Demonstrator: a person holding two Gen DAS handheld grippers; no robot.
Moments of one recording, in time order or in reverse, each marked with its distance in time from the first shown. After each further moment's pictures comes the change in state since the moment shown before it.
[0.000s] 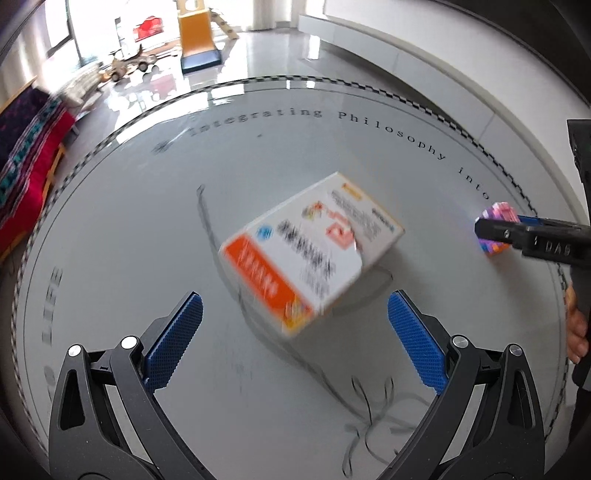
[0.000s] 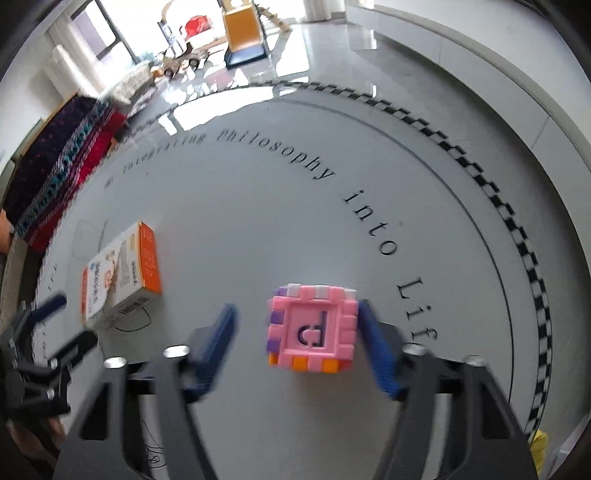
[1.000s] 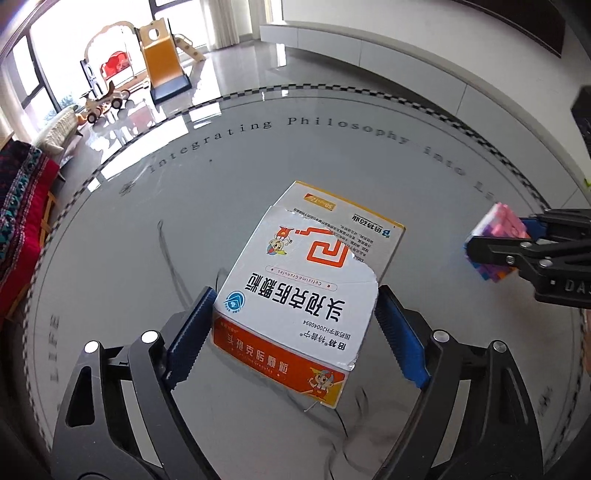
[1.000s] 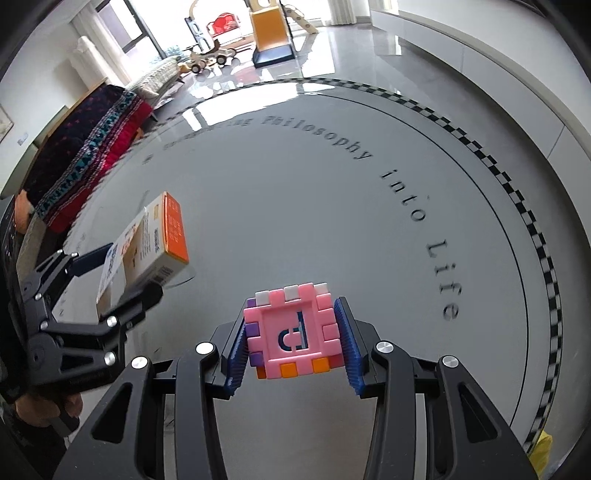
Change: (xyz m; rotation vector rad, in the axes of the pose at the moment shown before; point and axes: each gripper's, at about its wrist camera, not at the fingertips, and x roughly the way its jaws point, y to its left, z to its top) left arm -0.021 -0.044 -0.025 0.146 -0.048 0.006; right arm -0.036 0.020 -0.043 -0.053 -0.026 0.087
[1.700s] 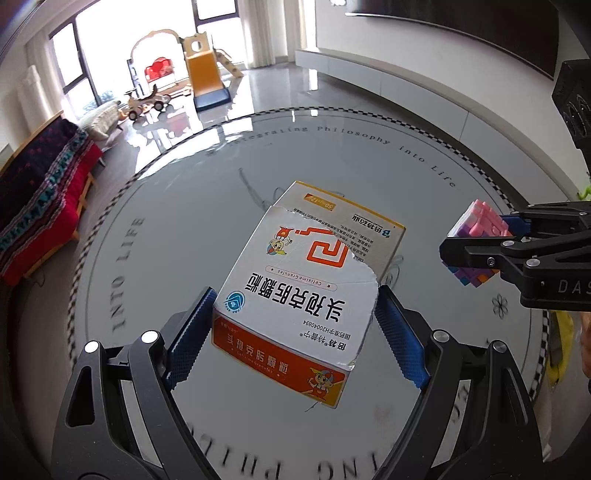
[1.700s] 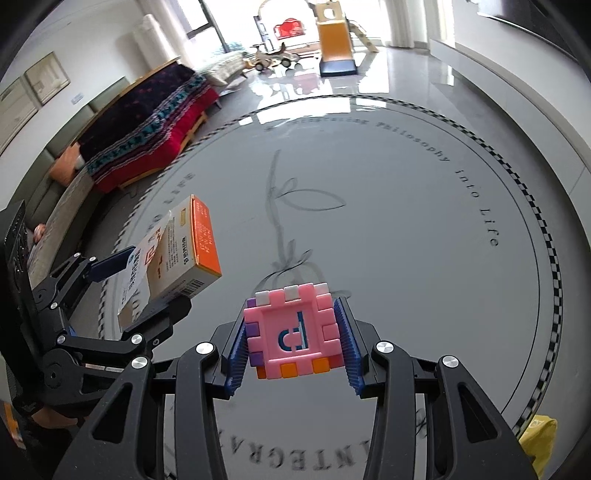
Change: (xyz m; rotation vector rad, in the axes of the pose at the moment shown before) left arm -0.134 -0.010 -0.109 -0.105 -0.103 0.089; right arm -0.099 0.109 -0.093 -0.178 -0.038 0.108
